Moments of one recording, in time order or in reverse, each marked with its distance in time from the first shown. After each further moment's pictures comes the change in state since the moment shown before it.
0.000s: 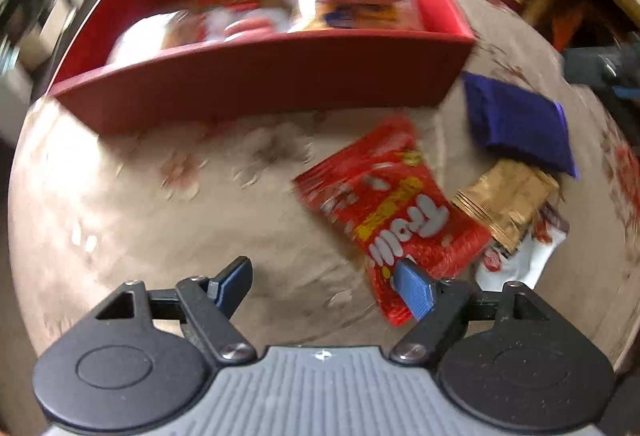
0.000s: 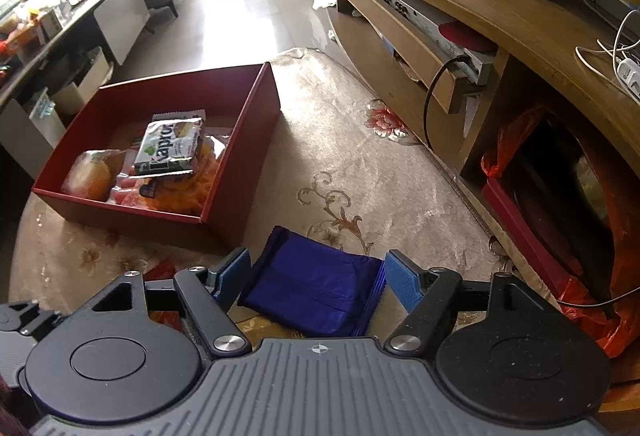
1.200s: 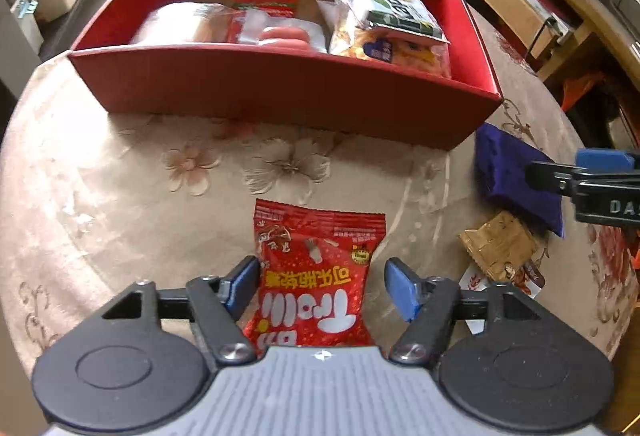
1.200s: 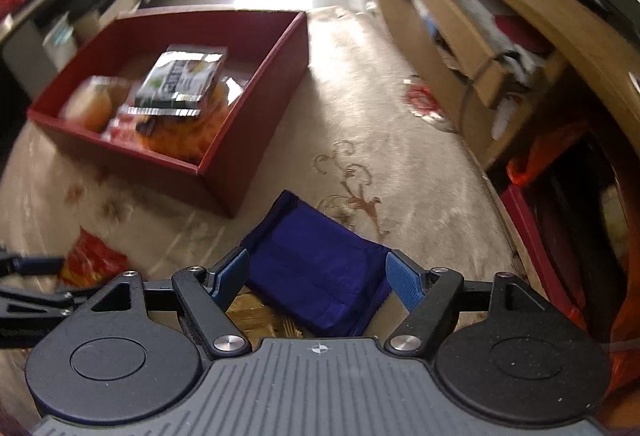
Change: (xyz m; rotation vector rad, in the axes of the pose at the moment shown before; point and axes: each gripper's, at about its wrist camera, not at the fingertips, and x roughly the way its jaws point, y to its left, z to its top) left arm 0.000 0.014 0.008 -0.130 -0.039 -0.075; right arm 0.036 0.011 -0.003 -0.215 0.114 0.013
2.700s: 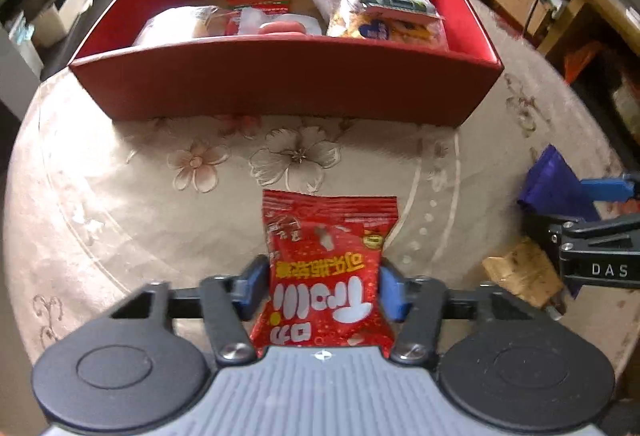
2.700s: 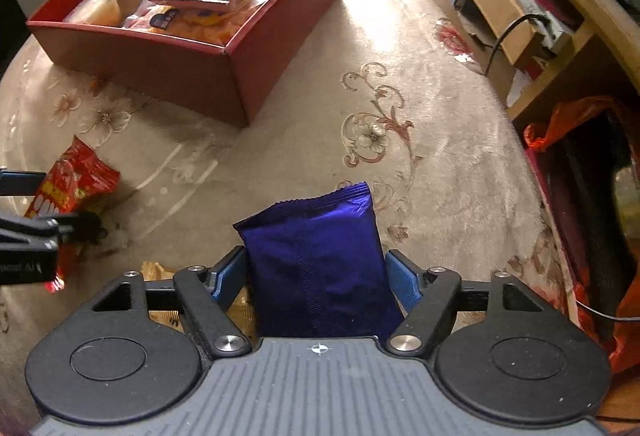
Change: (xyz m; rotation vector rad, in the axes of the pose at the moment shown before) left arm -0.004 0.000 -0.014 0.059 -0.021 0.035; right arm 0.016 0.029 -0.028 -0.057 0.109 -0.048
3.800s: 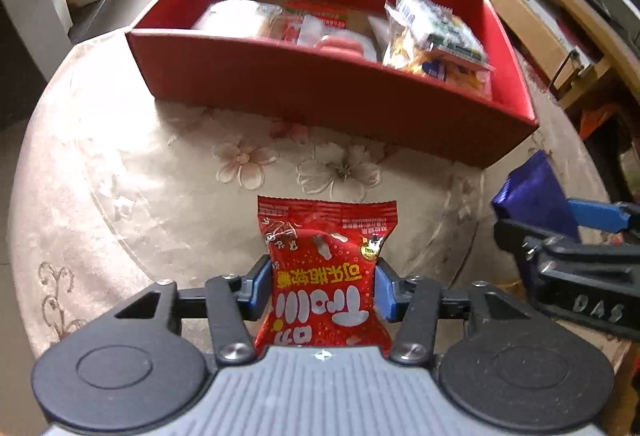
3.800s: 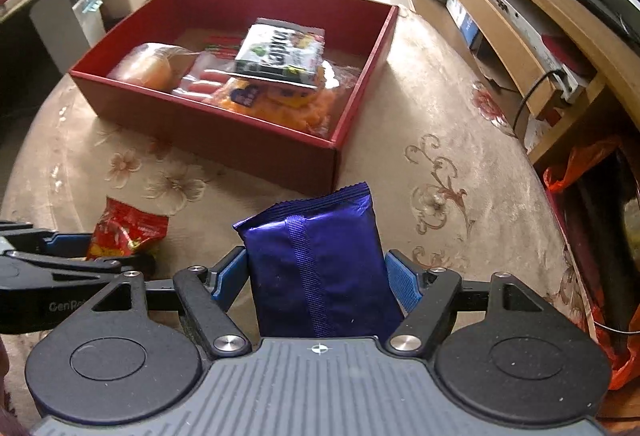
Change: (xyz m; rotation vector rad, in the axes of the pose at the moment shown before) left arm -0.006 0.028 0.005 -0.146 -0.041 -0.014; right arm -0.027 0.050 0.025 0.015 -0.108 0.032
